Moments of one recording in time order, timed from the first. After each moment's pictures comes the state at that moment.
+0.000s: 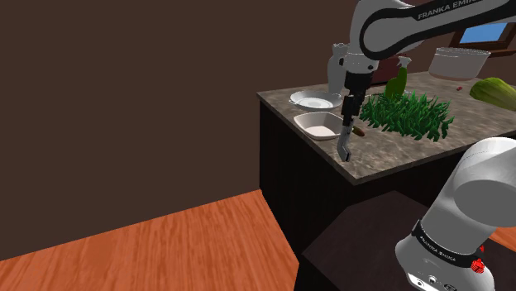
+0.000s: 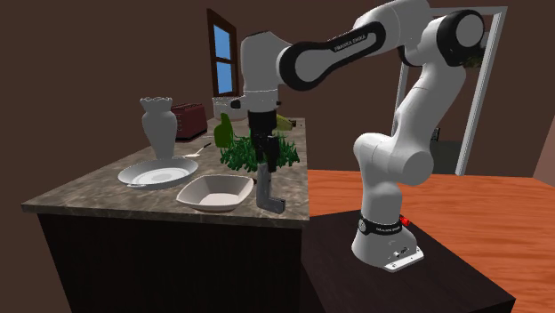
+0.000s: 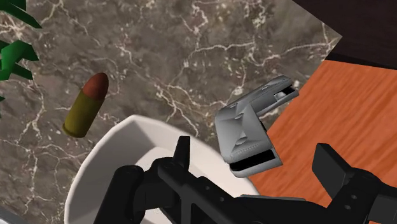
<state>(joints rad) 0.03 -0.60 -0.18 -2.53 -0.16 1.89 -0.25</state>
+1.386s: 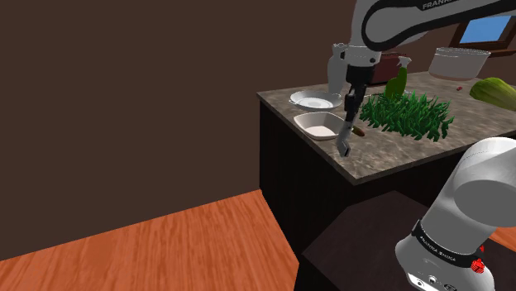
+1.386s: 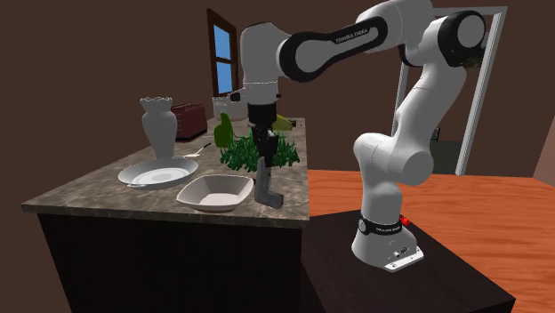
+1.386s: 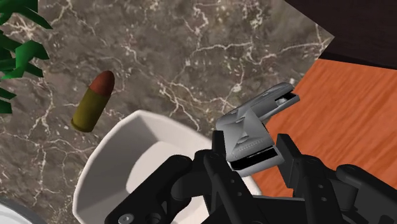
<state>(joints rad) 0.03 -0.61 -0.18 -2.49 -0.16 1.84 -0.26</state>
